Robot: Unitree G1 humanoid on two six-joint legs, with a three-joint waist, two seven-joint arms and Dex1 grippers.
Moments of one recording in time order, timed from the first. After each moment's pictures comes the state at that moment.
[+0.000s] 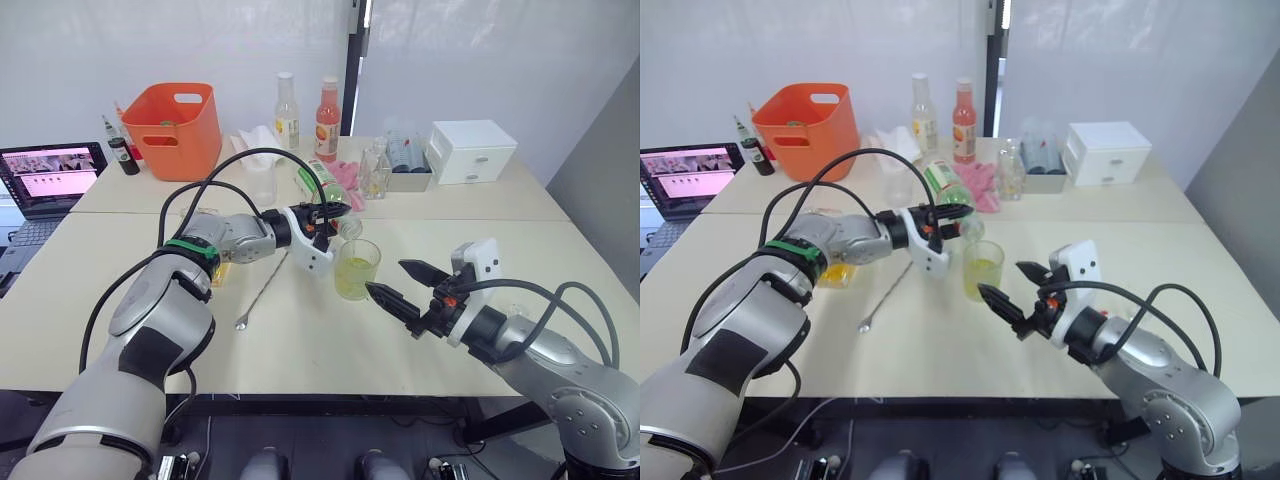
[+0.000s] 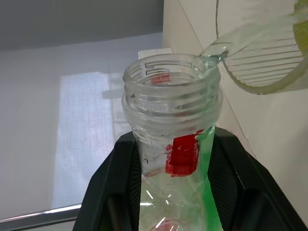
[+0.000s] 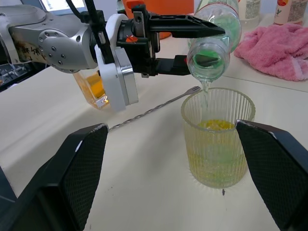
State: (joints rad) left arm -1.35 0.42 -0.68 1.28 0.90 -1.00 0.20; right arm -0.19 -0.54 -0.17 -0.73 0.93 0.88 0.24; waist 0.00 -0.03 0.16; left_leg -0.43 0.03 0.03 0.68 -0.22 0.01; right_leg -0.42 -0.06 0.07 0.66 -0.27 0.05
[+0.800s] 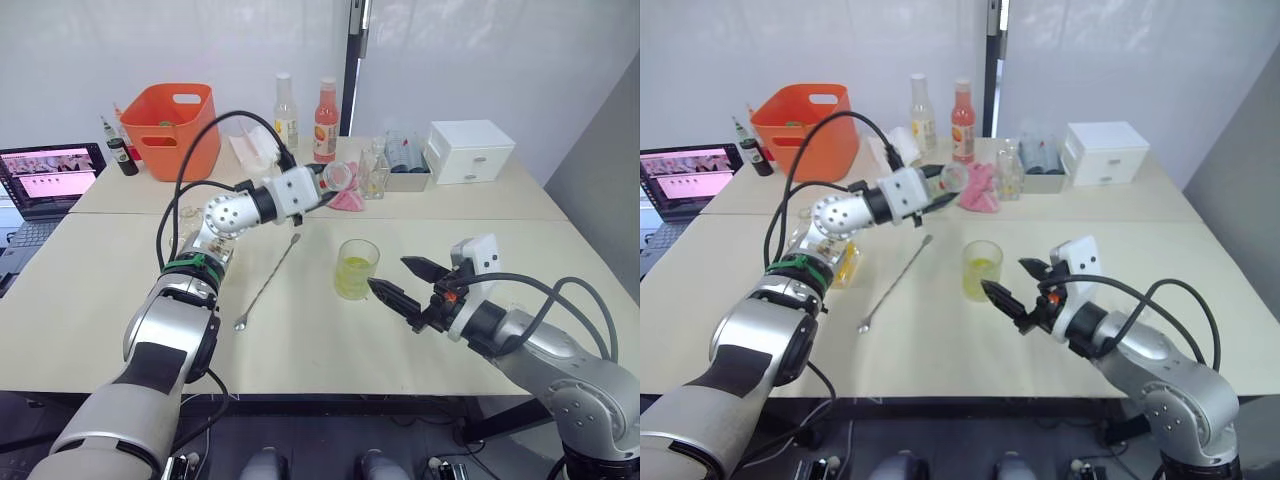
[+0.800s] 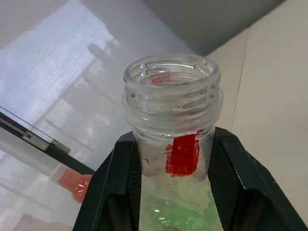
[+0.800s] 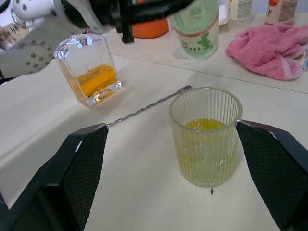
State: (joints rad) left arm -1.23 0.37 -0.07 1.07 -0.05 -0.62 -0.91; right arm -0.22 -0.55 -0.16 -0.68 0.88 0.88 0.26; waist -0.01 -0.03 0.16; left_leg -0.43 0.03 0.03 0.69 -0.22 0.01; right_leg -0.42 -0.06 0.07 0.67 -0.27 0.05
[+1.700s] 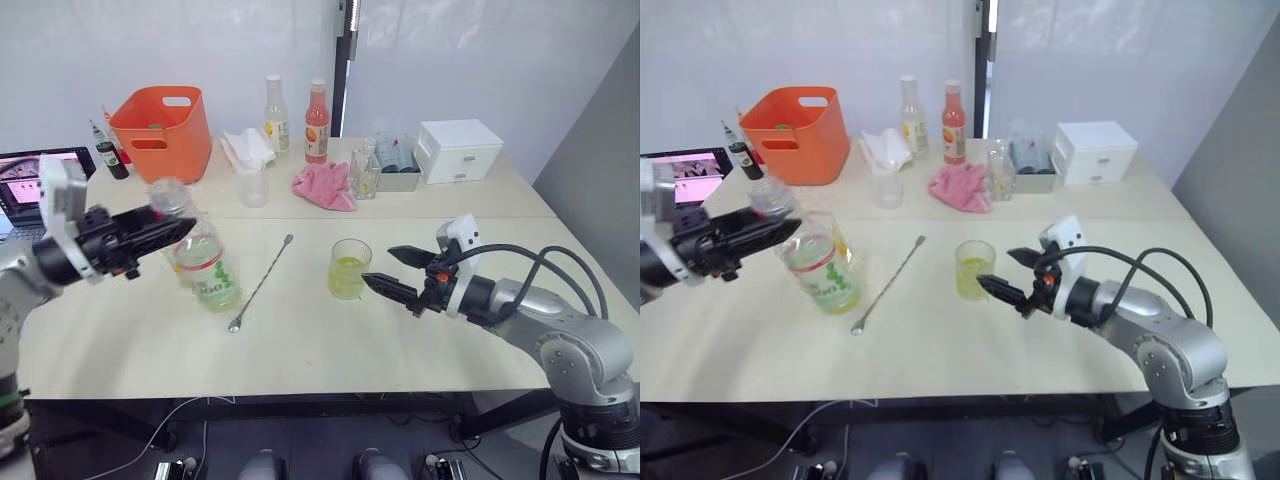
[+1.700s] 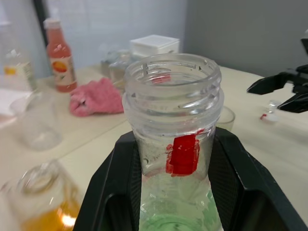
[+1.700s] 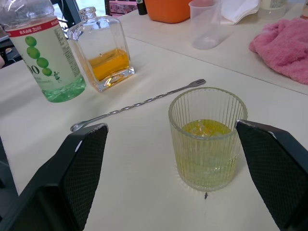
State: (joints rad) left arm -0.28 0.90 0.59 -0.18 -0.78 0.76 -0.99; right arm -0.42 -0.62 -0.08 -0.44 0.79 0.87 0.53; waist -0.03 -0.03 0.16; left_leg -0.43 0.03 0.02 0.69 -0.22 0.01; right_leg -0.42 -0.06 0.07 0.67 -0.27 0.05
